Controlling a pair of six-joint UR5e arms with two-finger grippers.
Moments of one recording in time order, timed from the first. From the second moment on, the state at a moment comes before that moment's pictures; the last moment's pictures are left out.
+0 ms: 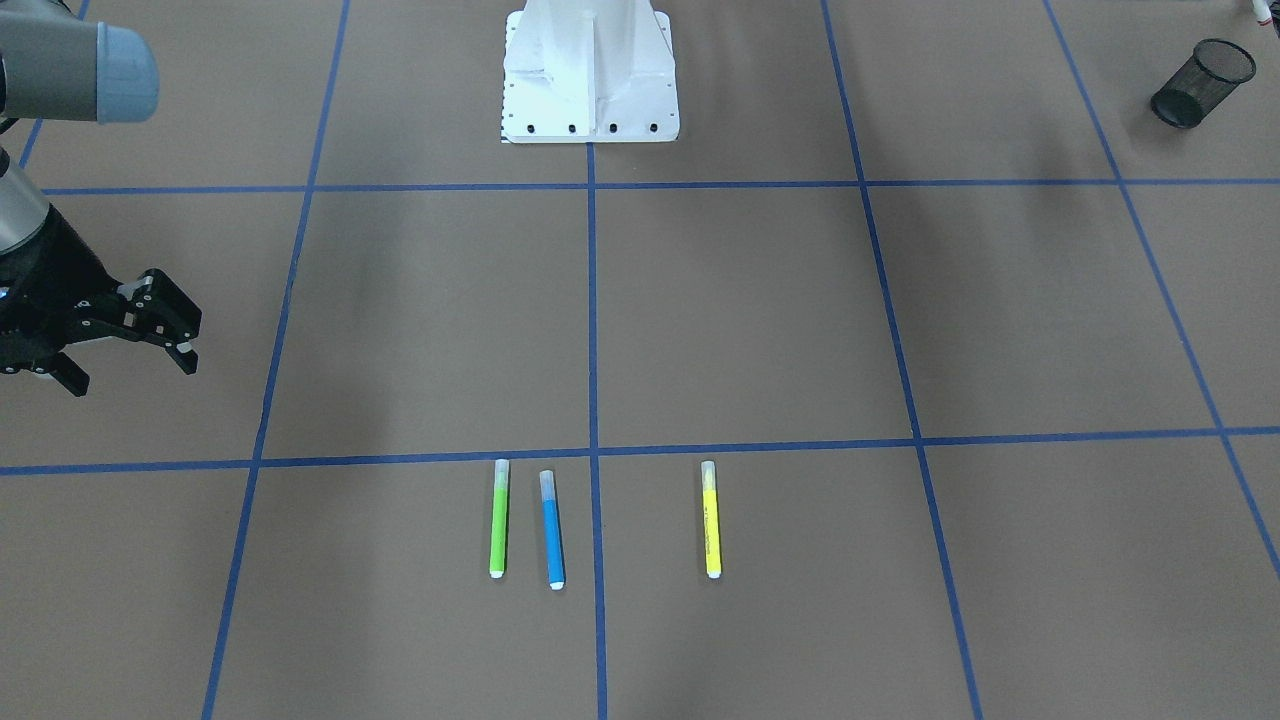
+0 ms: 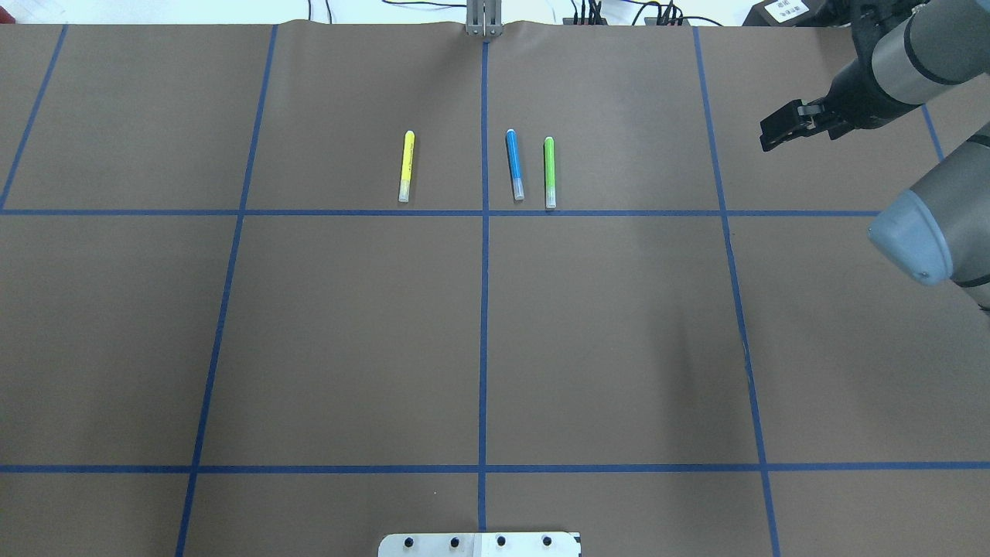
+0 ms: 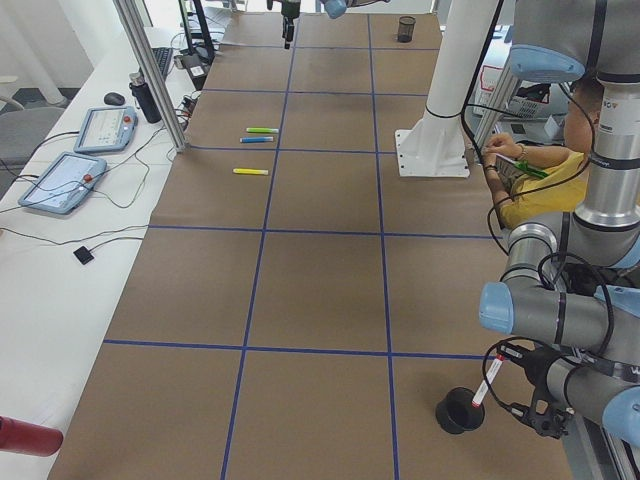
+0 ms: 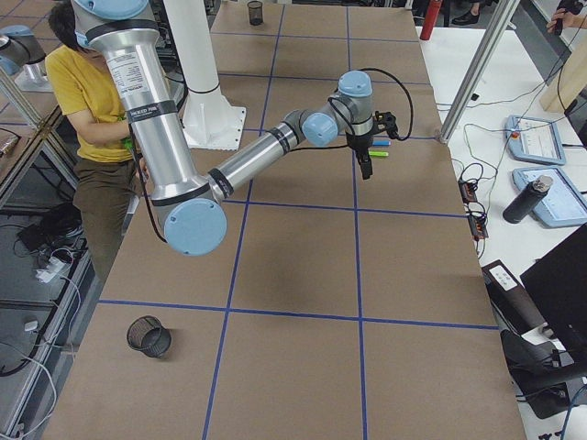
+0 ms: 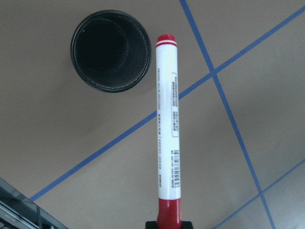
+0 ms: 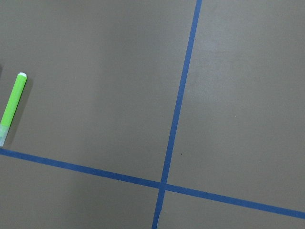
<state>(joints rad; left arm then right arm) -2.66 -1.08 -1.85 -0.40 -2.15 0.26 1.06 -1.25 1.86 -1.48 2.10 0.61</state>
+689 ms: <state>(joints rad) -2.66 -1.13 -1.64 -0.40 -2.23 0.13 1.06 -1.25 1.86 -1.46 2.09 0.61</state>
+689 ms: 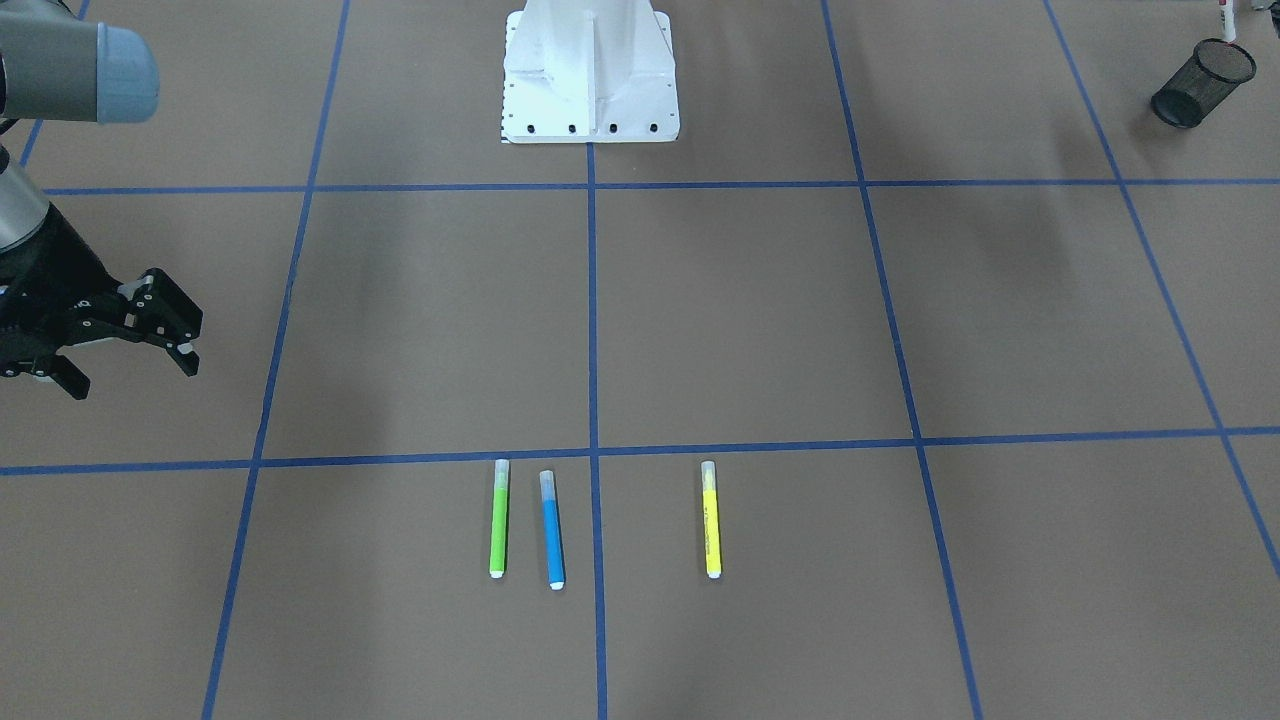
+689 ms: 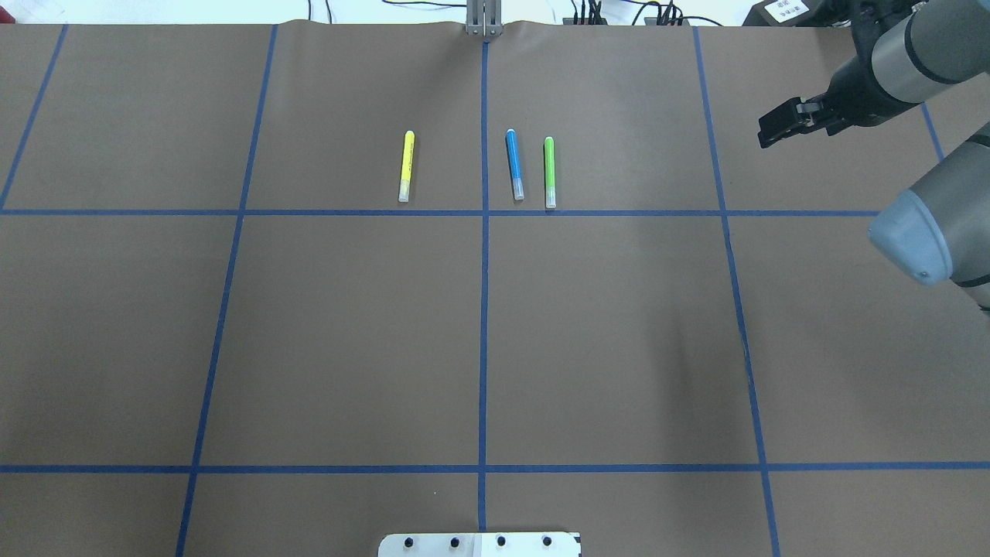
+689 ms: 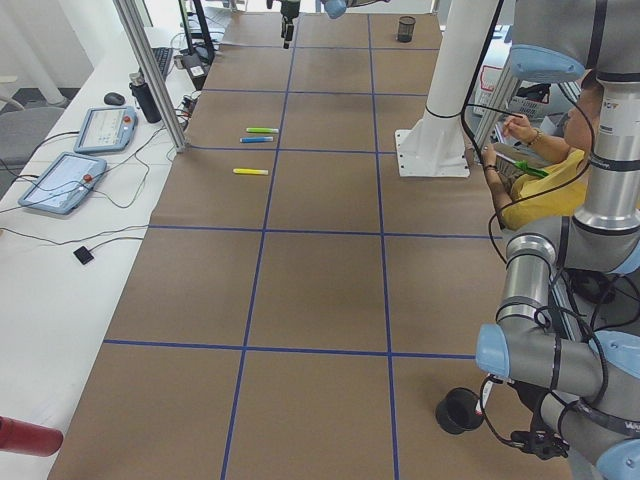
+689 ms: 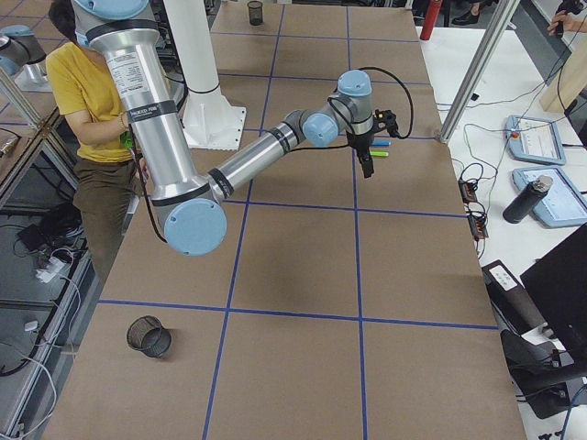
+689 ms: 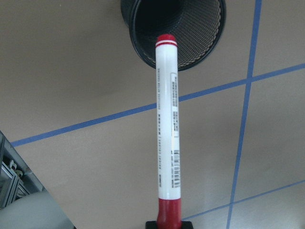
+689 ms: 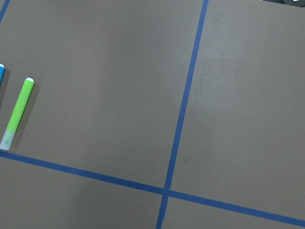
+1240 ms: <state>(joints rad) -2.66 -1.14 -1.55 -0.48 -2.24 0.10 1.06 -1.25 1.87 -1.46 2.09 0.61</state>
